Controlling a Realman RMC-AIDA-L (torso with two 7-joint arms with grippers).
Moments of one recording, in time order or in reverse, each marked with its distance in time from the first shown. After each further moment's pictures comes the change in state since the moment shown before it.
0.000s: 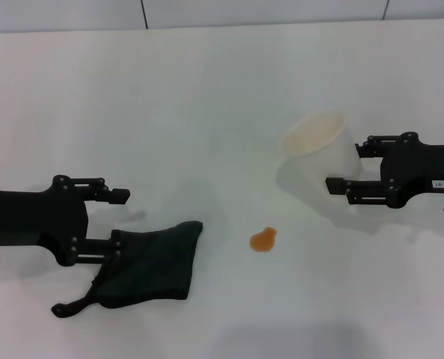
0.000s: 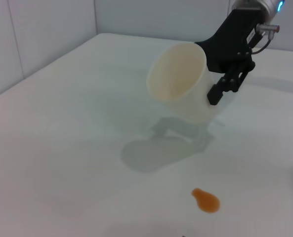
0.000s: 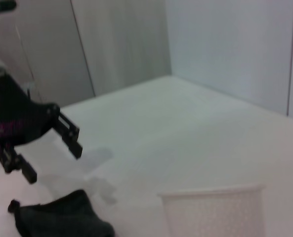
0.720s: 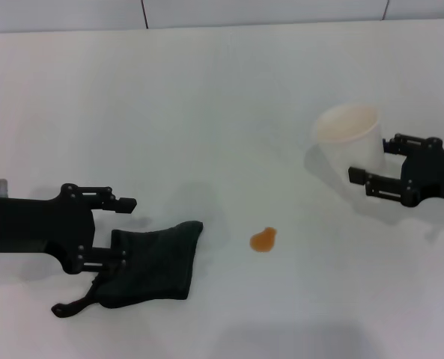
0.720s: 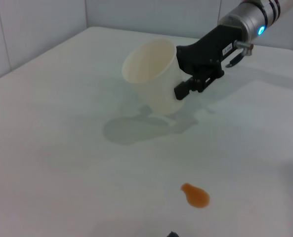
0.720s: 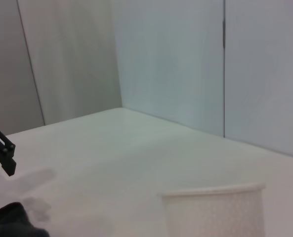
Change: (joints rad) left arm -0.012 -0.005 0.005 -0.033 0.021 0.000 0.012; right arm 0.041 0.000 0.136 0.396 0.196 0.060 -0.420
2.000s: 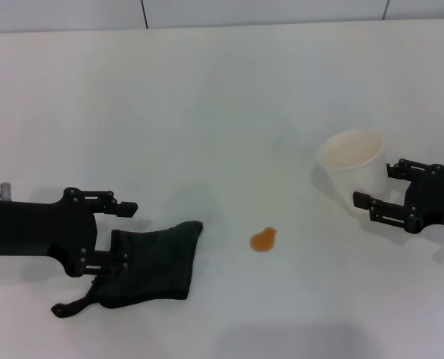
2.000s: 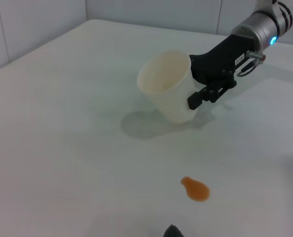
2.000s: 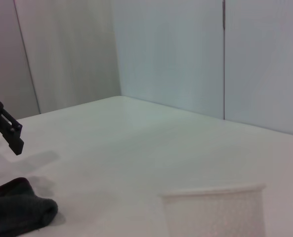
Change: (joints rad) left arm -0.003 -0.006 0.002 -0.011 0.021 -0.014 -0.001; right arm -0.015 0.000 0.014 0.135 0.034 -0.008 -0.143
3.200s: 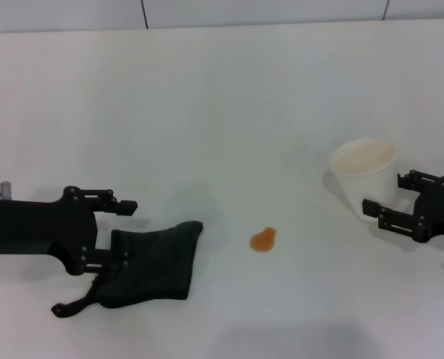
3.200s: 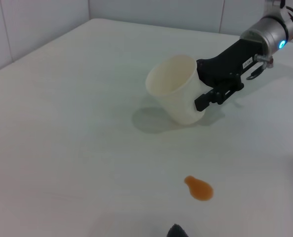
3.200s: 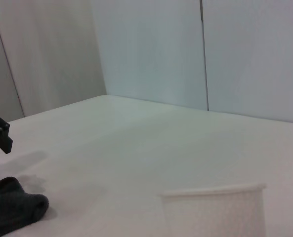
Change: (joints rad) left arm 0.000 -0.002 0.000 0.000 0.001 -0.009 0.001; right arm -0.021 0.000 0.028 0.052 0.015 0.000 -0.015
